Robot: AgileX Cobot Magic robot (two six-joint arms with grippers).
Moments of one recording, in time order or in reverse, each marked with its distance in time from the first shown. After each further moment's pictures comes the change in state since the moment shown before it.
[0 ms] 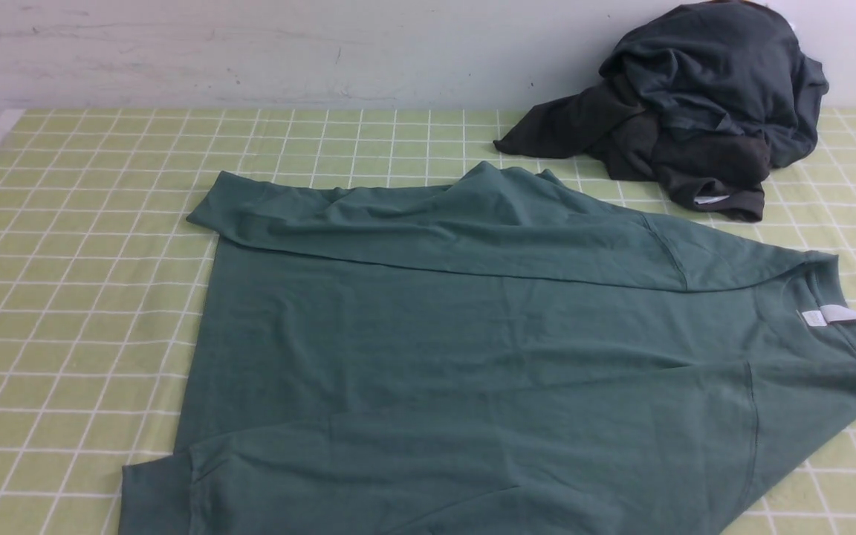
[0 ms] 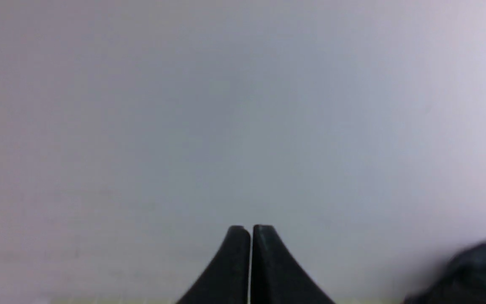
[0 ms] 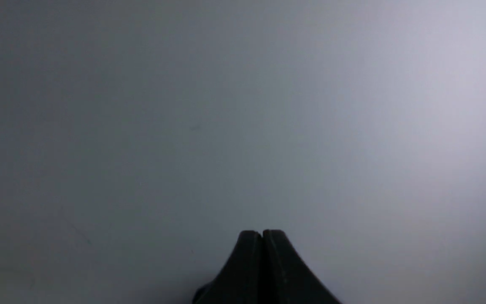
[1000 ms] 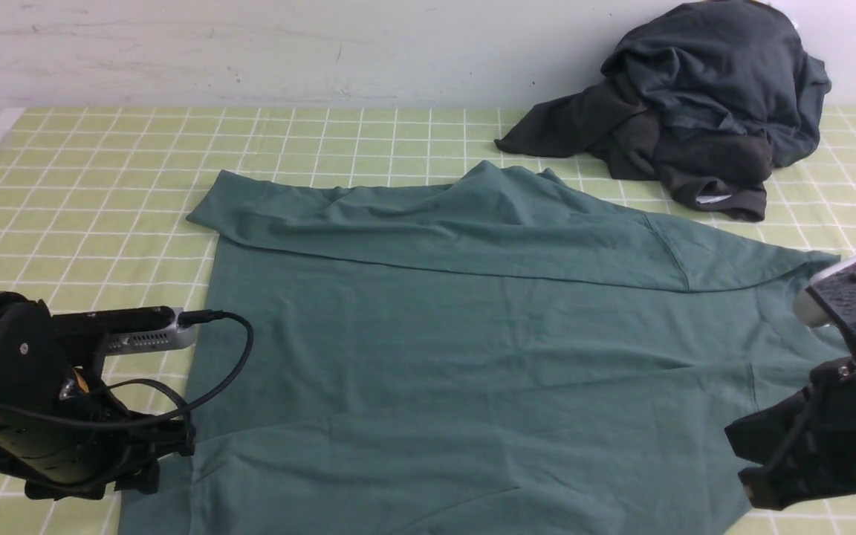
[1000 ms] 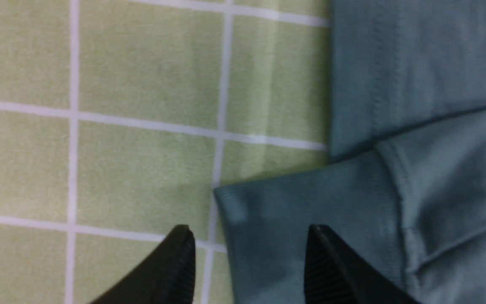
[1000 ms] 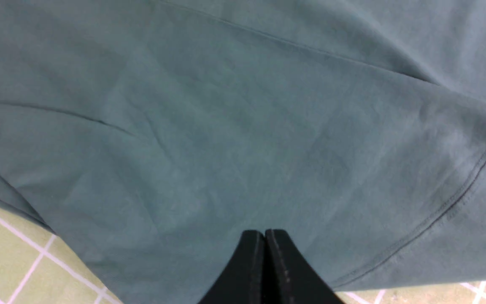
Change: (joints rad) right arm 0.342 0.650 -0.178 0.471 0.731 -0.486; left arm -0.022 1.029 -0.119 -0.258 0.580 0.101
